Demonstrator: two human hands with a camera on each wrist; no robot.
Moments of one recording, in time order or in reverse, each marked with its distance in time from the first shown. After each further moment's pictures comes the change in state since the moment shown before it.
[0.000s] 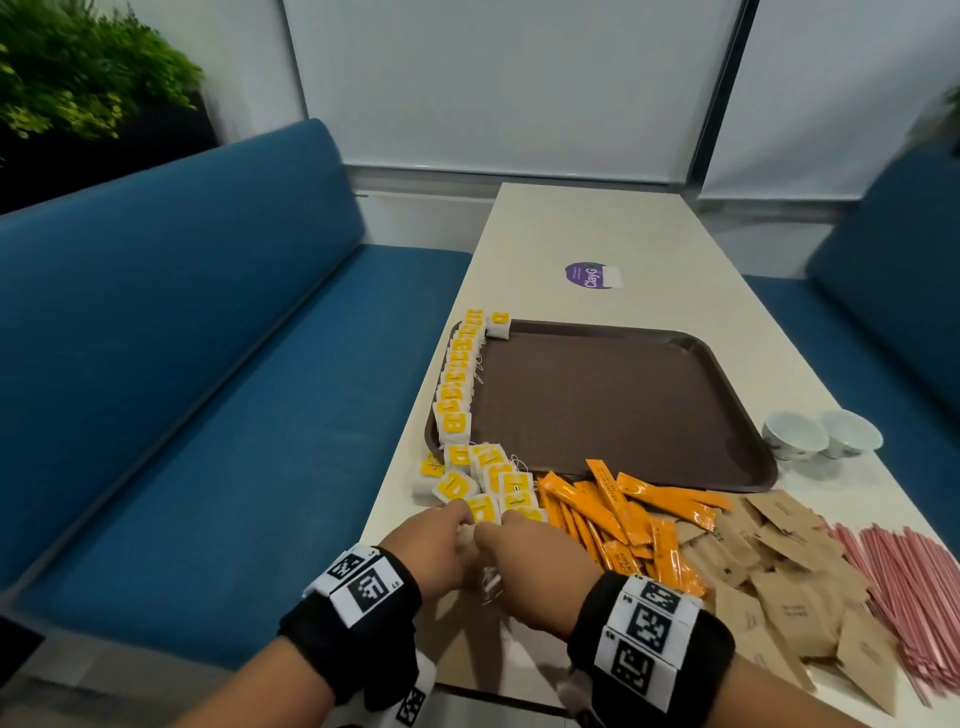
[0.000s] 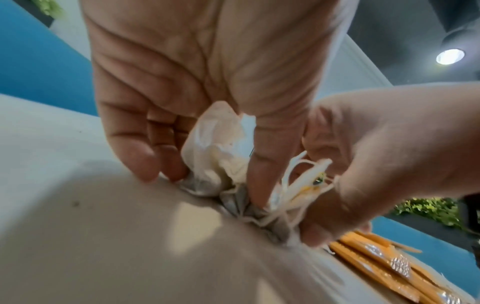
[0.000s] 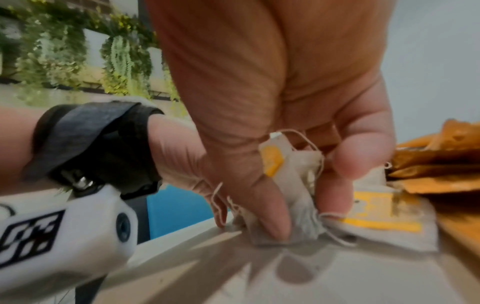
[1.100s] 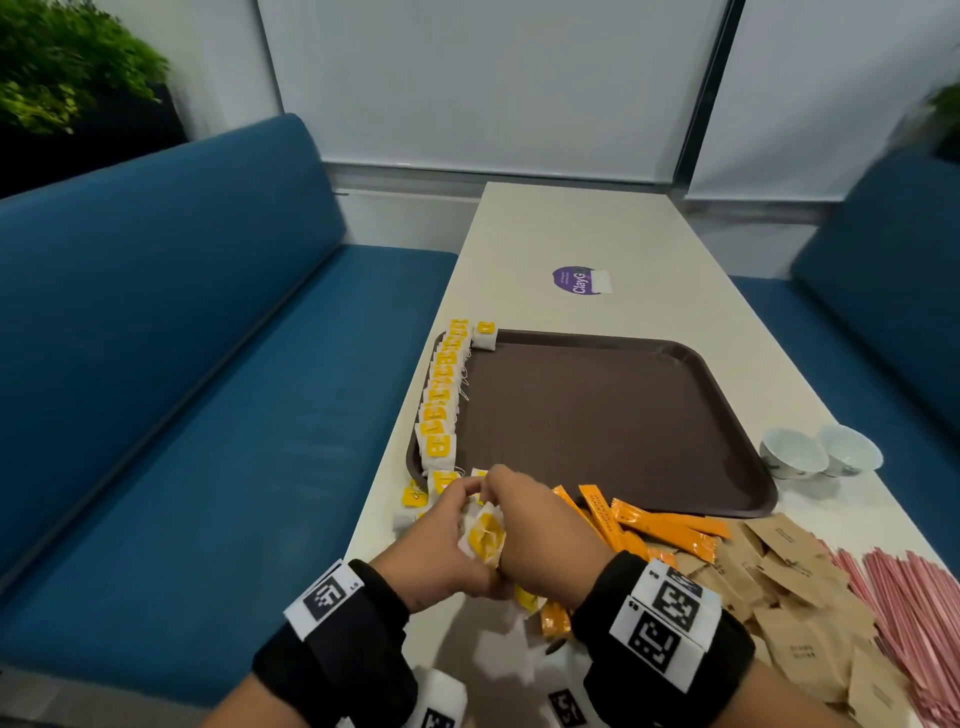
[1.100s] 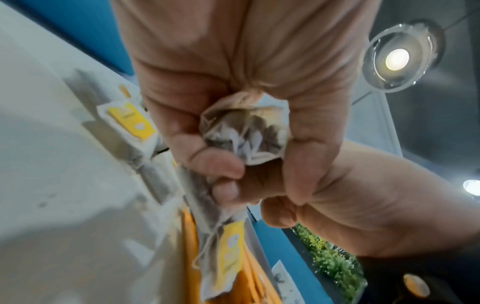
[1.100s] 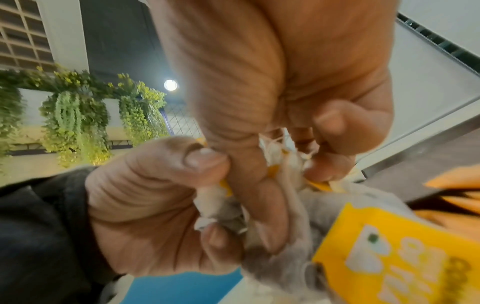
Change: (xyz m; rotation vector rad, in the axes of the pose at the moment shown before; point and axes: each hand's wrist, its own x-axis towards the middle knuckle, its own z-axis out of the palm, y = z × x) left_hand 0.012 0.021 -0.019 -0.871 -0.103 0.245; right_hand 0.030 0.024 -0.035 0.324 0.163 0.090
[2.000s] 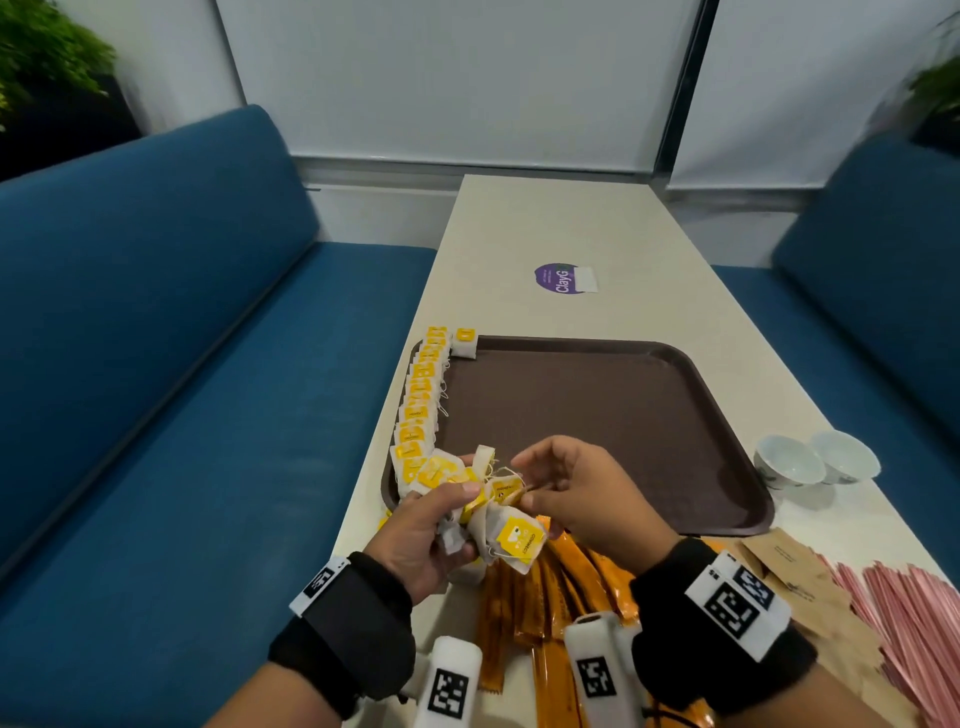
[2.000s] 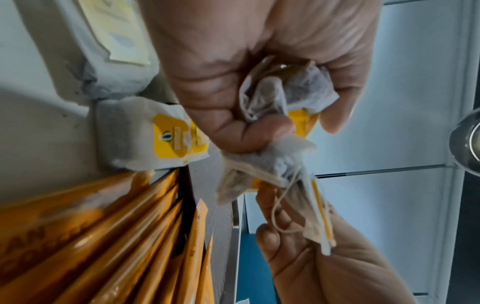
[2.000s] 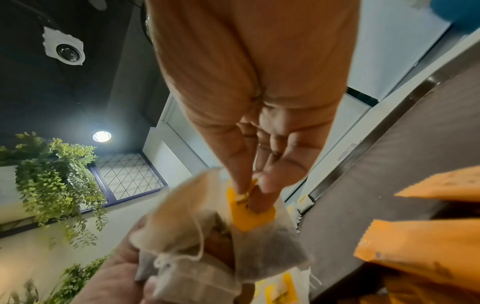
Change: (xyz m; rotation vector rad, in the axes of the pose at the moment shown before) left_hand 0.060 -0.006 -0.008 -0.756 0.218 -0.149; right_hand 0.021 0.051 -0.039 0.723 0.168 0.073
